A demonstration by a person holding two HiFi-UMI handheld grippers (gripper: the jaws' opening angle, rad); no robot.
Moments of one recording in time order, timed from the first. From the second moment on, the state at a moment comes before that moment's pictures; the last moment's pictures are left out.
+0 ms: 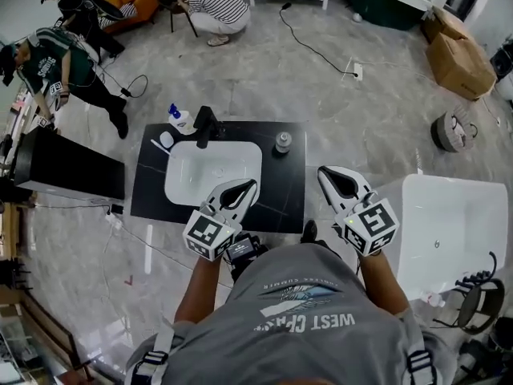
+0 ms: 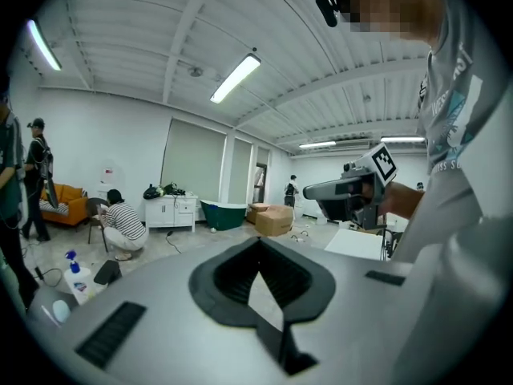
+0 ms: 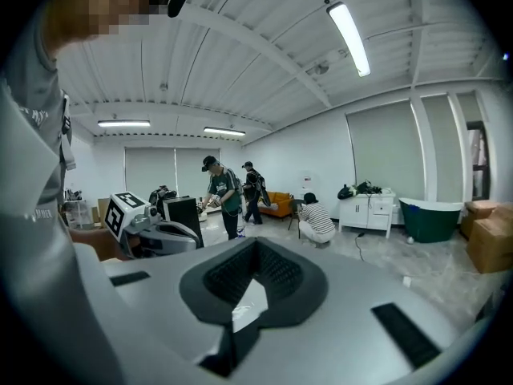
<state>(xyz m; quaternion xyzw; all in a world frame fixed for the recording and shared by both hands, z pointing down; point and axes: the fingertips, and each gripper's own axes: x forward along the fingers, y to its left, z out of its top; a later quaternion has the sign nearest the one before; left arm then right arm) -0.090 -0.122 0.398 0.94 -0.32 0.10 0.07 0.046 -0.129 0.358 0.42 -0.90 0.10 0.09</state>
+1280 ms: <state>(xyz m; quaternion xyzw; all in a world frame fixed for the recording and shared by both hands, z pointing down) -0.071 -0.205 0.500 0.89 -0.40 0.16 0.14 0.069 -0.211 0.401 0.34 -0.92 0.15 0.11</state>
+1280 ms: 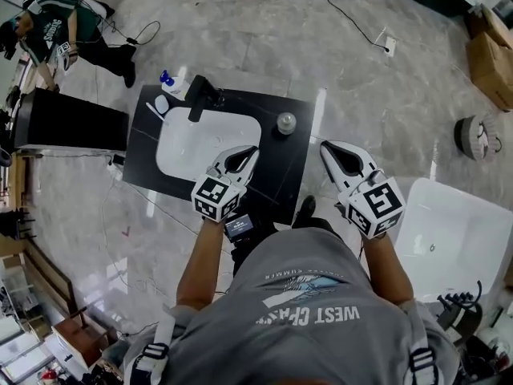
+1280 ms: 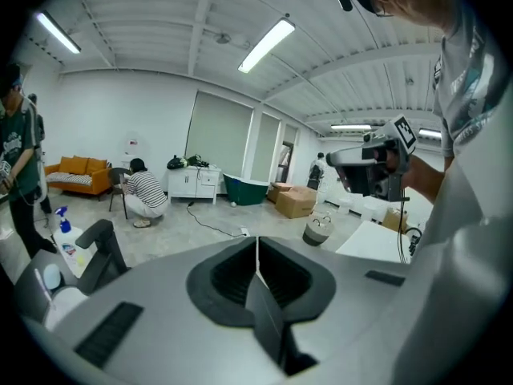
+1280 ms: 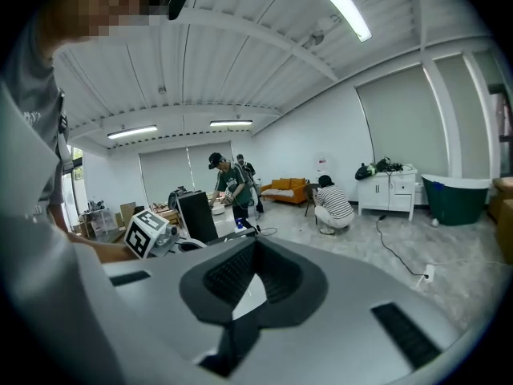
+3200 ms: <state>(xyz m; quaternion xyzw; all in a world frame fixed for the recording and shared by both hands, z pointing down) -0.010 -0.311 0.671 0.90 -0.32 0.23 0.16 0.085 -0.191 0.484 0.39 -0.87 0.24 0.21</state>
